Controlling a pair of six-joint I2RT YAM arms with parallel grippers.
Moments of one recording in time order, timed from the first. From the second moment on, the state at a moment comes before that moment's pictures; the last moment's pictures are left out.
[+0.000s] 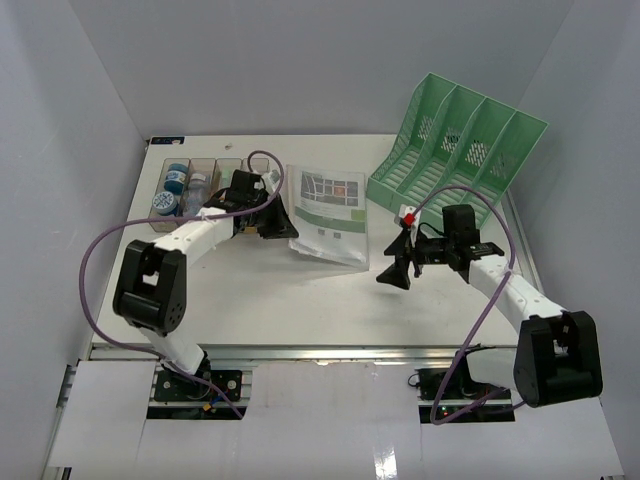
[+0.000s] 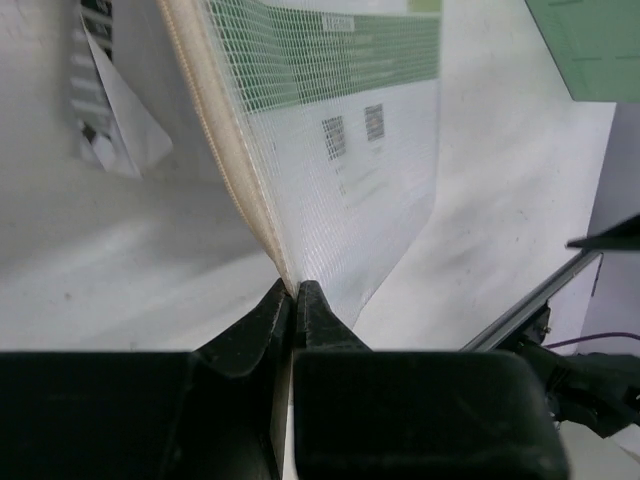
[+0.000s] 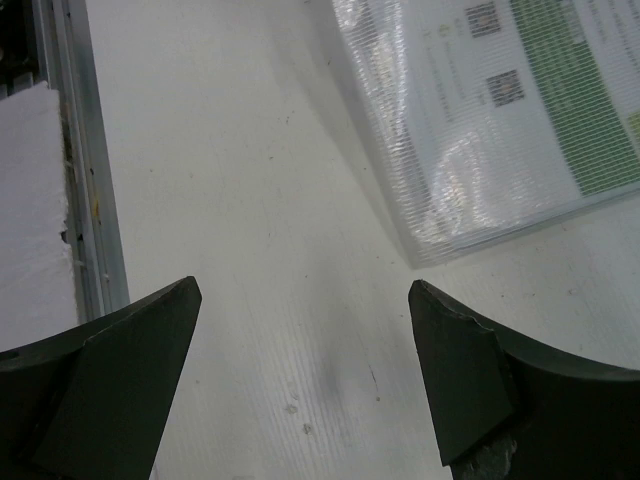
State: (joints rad) left arm -0.34 1.72 1.18 -0.32 0.45 -0.49; right arm 0.21 1.22 0.69 -0.28 -1.02 -0.55
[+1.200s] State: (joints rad) left arm -0.38 1.43 0.86 -0.03 0.66 -0.85; right arm 1.00 1.44 0.67 0.31 0.14 -0.70
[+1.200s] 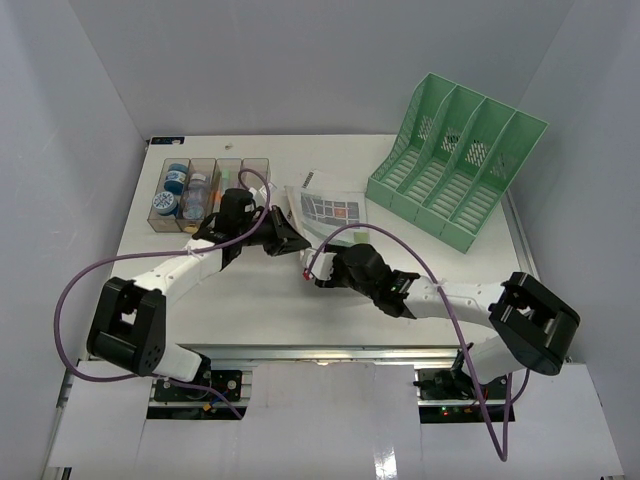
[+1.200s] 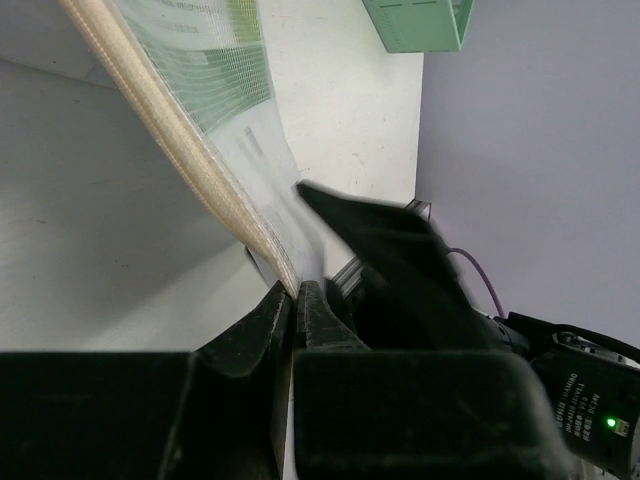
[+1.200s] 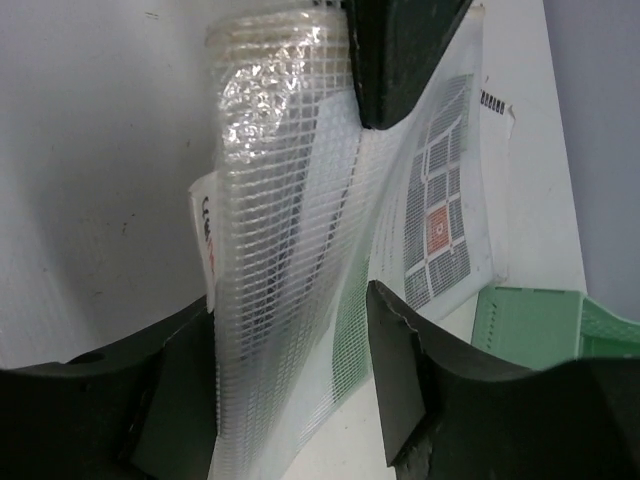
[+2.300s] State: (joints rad) left arm -0.38 1.41 0.84 -0.19 0.45 -0.93; right arm 0.94 1.04 0.49 0.23 -0.10 -0.70
